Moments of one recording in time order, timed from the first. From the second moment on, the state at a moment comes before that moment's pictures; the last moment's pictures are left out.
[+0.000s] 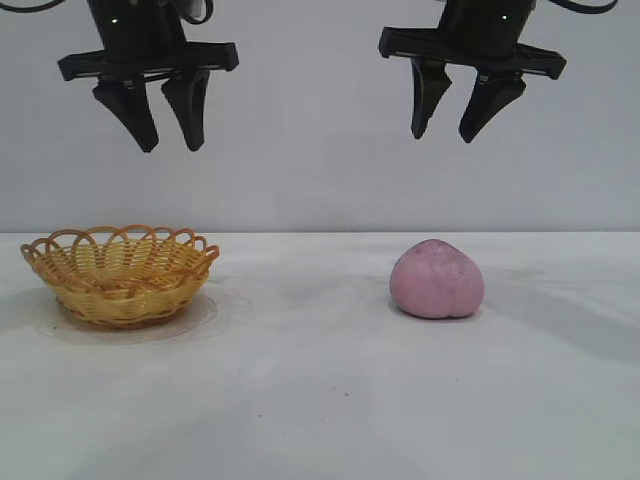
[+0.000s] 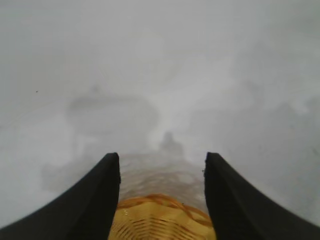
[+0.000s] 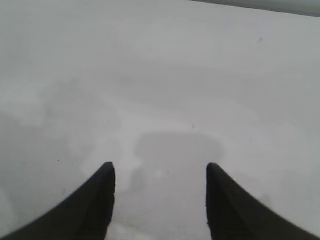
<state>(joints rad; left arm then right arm) -0.31 2.04 -1.67 0.03 0.75 -0.10 0.35 1.98 -1.56 0.03 0.62 0.12</state>
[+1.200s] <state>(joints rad) -0.16 2.20 -1.68 -0.09 1.01 0.38 0.35 1.98 -1.56 0.03 0.65 0.10</state>
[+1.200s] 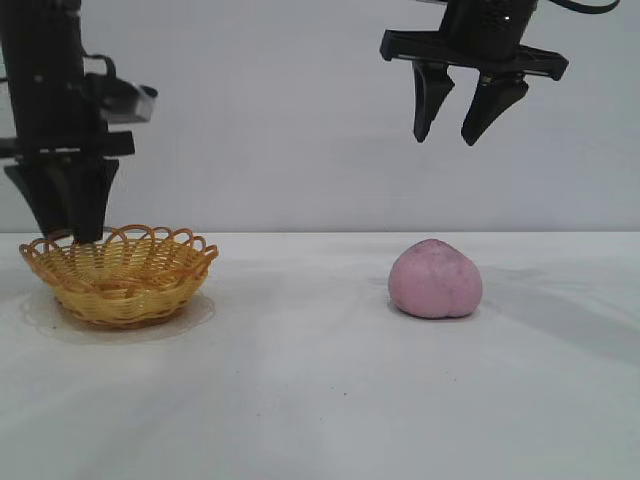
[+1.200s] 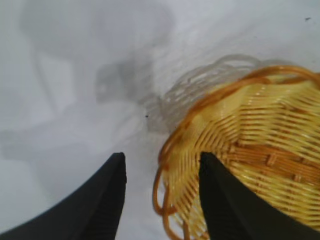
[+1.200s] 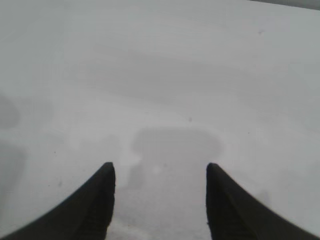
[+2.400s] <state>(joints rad) -0.12 1.88 -0.91 -1.19 0.66 0.63 0.35 1.98 -1.56 0.03 0.66 0.09</state>
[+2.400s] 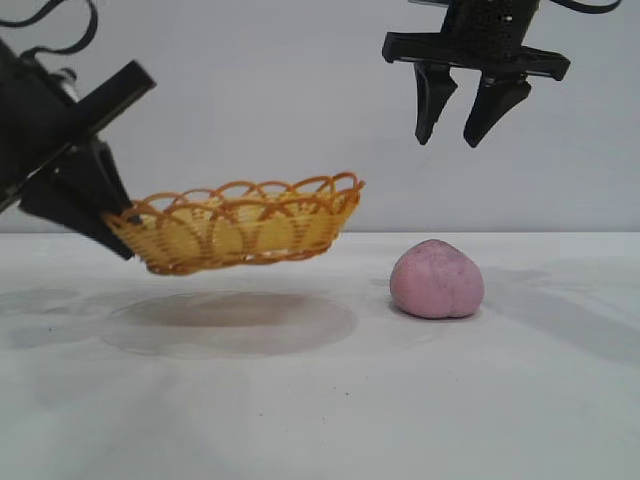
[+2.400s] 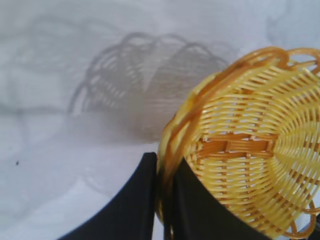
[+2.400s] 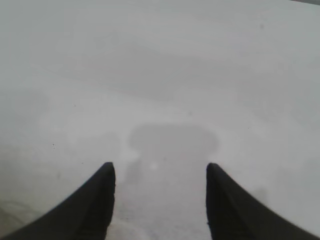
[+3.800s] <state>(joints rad) -0.22 1.92 -0.91 -1.23 0.60 0.61 0.35 1.98 -1.56 0.03 0.66 0.09</state>
